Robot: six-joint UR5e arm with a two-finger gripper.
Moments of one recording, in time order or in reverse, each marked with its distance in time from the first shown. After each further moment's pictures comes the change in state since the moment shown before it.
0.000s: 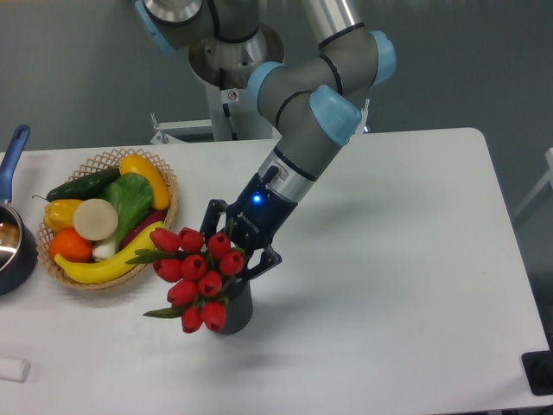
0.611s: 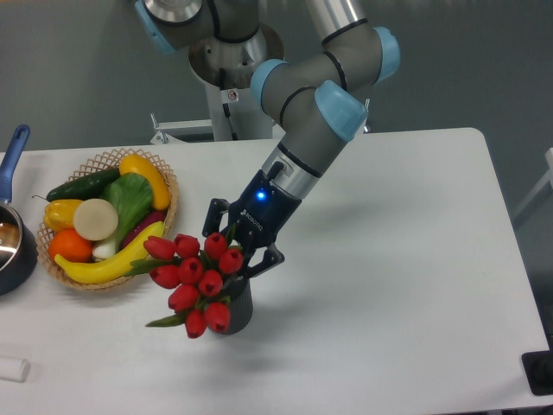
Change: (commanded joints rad) arm 0.003 0.020 0.006 -0.002 -0.025 -0.051
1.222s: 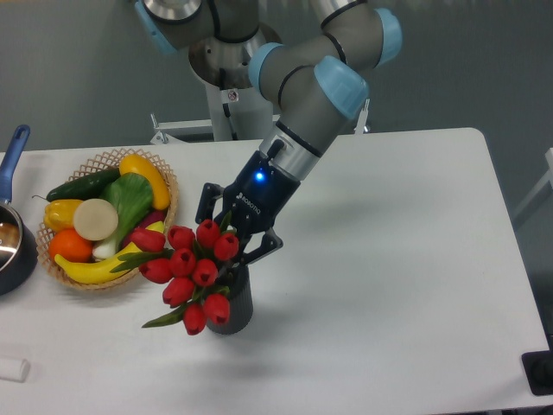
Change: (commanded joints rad) arm 0.009 0.061 0.052 0.000 -0.043 -0.135
